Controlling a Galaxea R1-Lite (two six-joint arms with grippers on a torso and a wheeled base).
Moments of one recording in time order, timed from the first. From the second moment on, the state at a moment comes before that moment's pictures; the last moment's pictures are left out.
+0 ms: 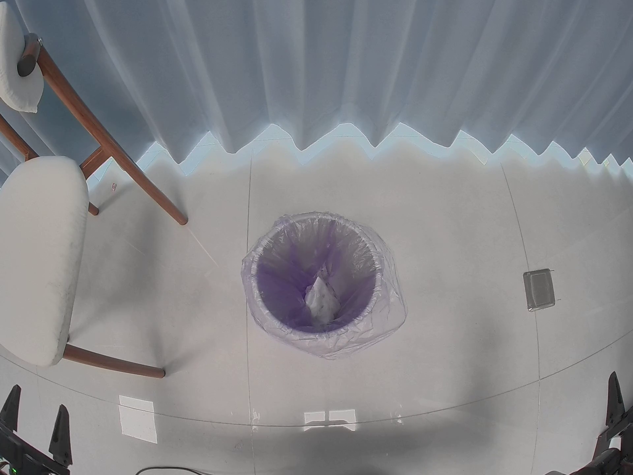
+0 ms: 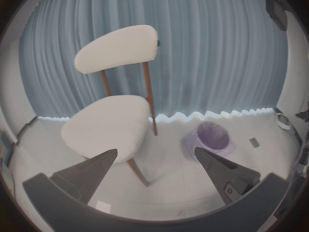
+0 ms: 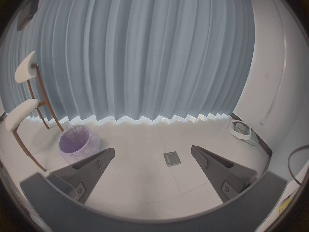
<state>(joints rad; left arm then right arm) -0.01 0.02 -0.02 -0.05 0.10 0.02 0.00 0.01 -0.02 -0.04 -0.18 -0.02</state>
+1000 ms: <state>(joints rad) 0.00 0.02 -0.02 0.00 0.01 -0.02 0.00 0.01 -0.02 0.00 -0.03 0.00</state>
